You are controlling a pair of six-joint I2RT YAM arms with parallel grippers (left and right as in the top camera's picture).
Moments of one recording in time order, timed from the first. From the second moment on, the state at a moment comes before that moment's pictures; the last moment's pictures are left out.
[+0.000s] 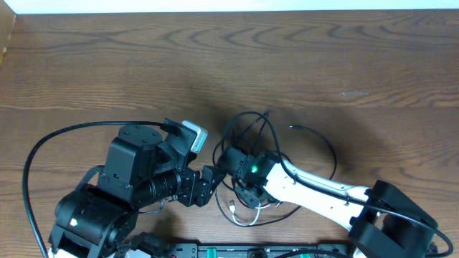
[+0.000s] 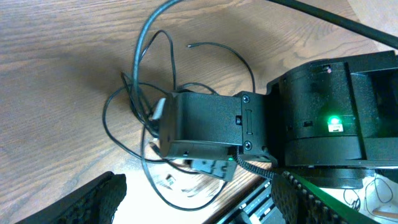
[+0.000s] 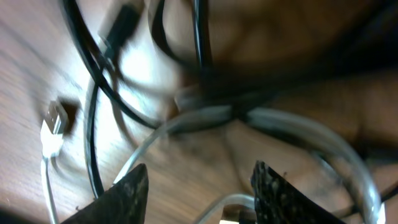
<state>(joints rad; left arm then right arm) -0.44 0.88 1.22 -1.18 0.38 -0.14 1.00 1.72 1.04 -0.82 0.04 0.33</state>
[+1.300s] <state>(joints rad) -0.44 0.88 1.22 -1.18 0.38 -0.13 1.01 1.72 1.05 -0.88 -0.28 0.15</state>
